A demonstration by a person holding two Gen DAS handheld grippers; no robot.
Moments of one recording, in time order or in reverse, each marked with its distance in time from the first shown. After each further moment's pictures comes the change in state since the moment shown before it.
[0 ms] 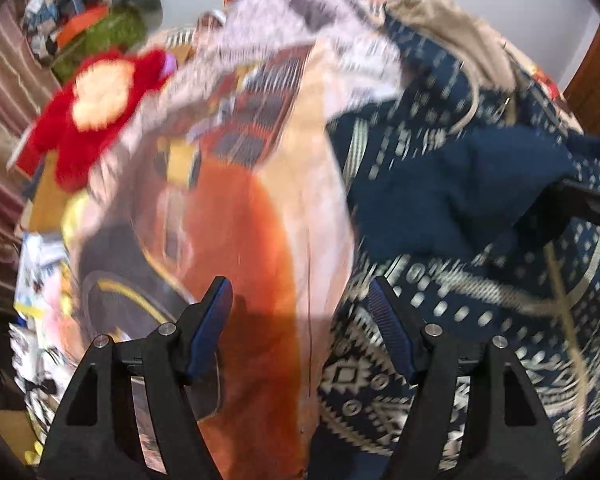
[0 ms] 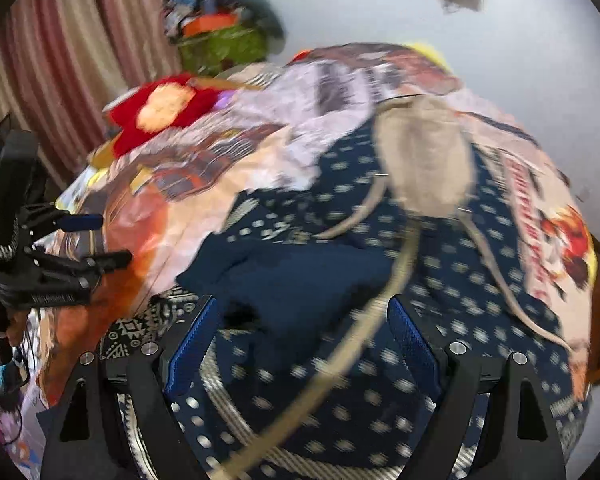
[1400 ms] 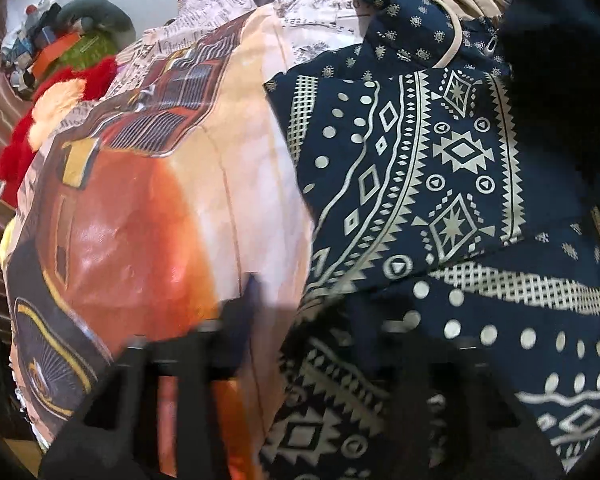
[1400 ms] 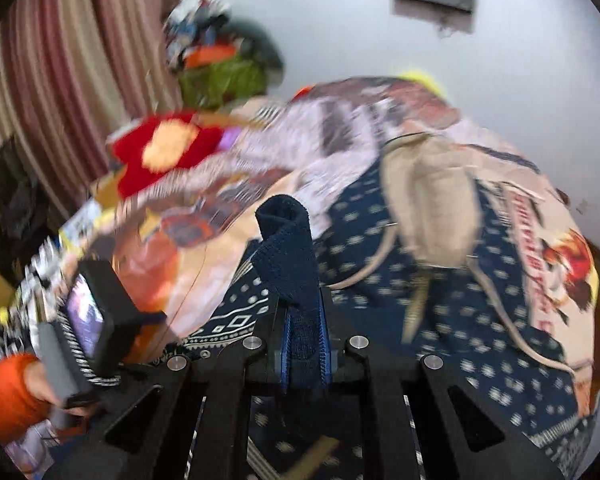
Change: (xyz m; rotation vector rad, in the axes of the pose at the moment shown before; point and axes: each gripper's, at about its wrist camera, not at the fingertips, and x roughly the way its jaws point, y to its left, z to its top) left arm 0.065 -0.054 -0.002 0.131 -0.034 0.049; right arm -0.050 -0.028 0.010 0.114 -0.185 -0.027
